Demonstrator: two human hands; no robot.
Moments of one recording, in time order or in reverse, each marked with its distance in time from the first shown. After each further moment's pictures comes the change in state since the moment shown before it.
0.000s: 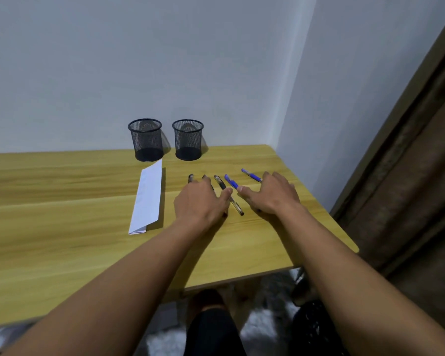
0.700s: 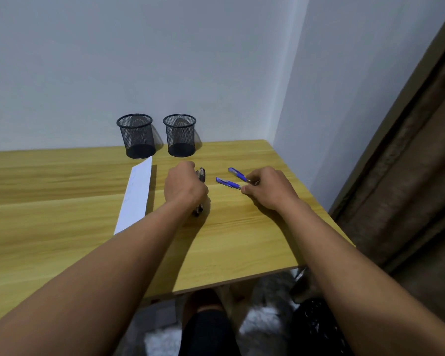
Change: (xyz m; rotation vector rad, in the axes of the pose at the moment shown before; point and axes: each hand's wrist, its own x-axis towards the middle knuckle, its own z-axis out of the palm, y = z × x) left_hand 0.037 0.004 -0.002 -0.232 0.037 -0.192; right_hand 0.019 0.021 0.003 0.248 -0.017 -0.161
